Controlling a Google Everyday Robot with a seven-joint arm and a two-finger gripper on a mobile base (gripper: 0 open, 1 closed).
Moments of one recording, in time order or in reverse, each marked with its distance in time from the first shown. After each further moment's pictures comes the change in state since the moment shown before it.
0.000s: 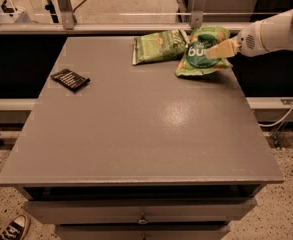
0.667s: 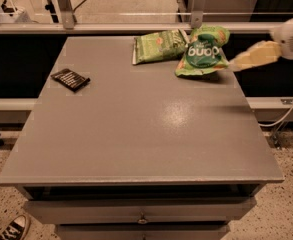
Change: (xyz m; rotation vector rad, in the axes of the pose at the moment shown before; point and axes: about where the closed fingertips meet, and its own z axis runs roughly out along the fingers) arm 0.016 0.016 -0.095 0.033 -0.005 -0.165
